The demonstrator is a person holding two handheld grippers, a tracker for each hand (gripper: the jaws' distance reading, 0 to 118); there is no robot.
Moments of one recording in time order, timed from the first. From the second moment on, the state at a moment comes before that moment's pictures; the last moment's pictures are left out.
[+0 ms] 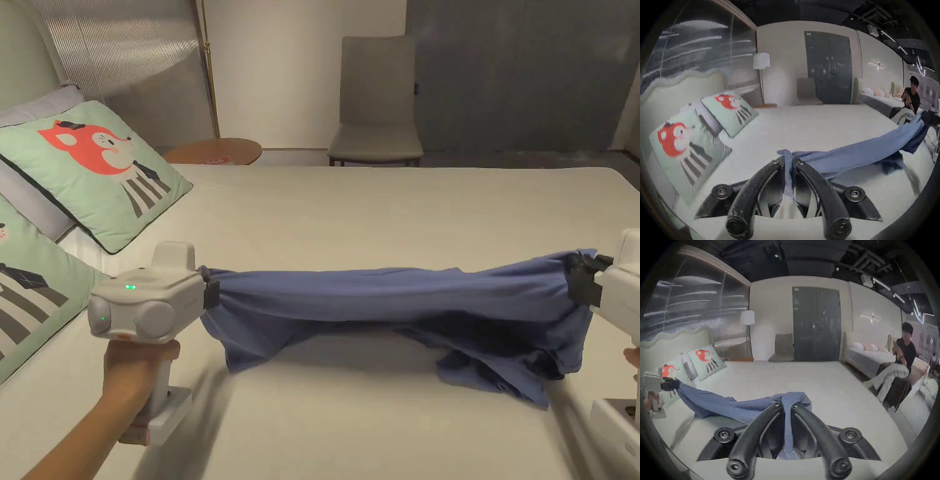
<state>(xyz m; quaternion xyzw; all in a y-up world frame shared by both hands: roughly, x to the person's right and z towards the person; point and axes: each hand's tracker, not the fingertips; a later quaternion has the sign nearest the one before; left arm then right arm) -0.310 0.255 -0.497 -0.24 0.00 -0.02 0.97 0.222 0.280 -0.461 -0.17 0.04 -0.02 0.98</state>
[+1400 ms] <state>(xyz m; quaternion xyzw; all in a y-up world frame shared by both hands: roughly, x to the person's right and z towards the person) -0.314 0.204 -0.173 -0.28 0.03 0.05 0.96 0.175 0.219 -0.138 -0.24 -0.01 -0.04 0.97</state>
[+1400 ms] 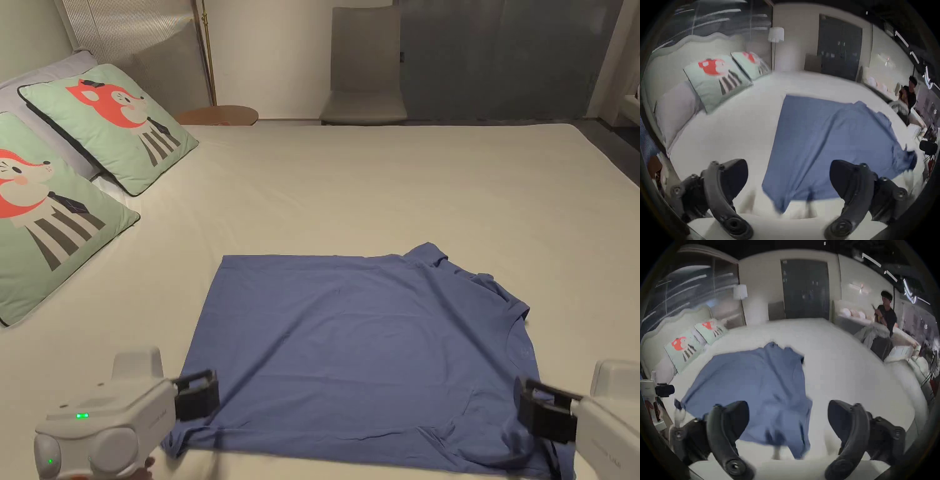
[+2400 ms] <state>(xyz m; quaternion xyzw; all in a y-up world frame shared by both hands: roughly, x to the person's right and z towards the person) -0.251 0.309 -0.187 -0.06 -0.01 0.01 1.00 0.109 0.322 -0.150 -0.03 -0.04 0.05 1.00</state>
